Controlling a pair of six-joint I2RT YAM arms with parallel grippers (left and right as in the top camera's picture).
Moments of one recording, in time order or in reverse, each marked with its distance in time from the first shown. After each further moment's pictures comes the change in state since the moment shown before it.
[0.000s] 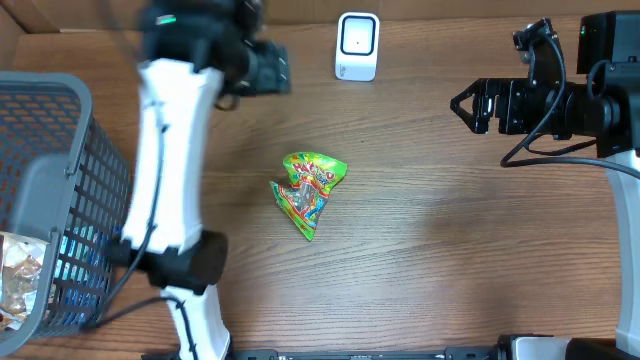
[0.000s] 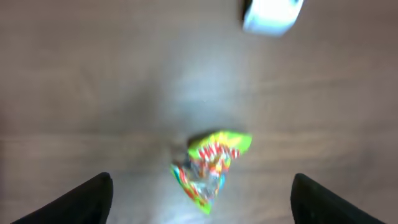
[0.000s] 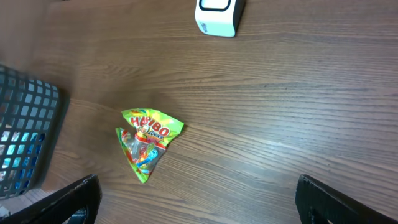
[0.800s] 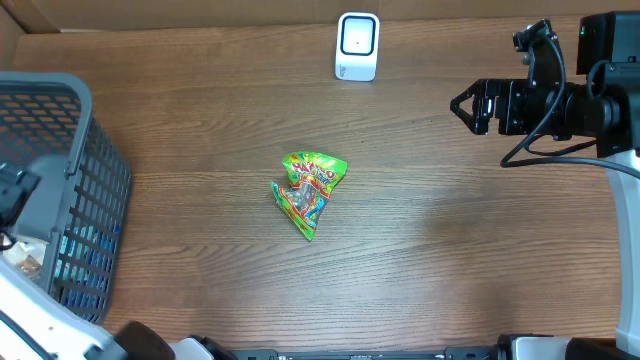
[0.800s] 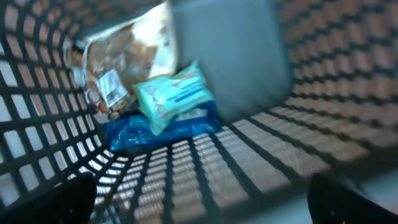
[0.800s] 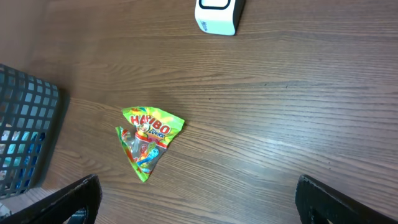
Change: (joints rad) left arm 1.091 -0.483 -0.744 0.192 -0.059 -0.099; right arm 0.000 0.000 0.000 -0.005 0.000 -0.001
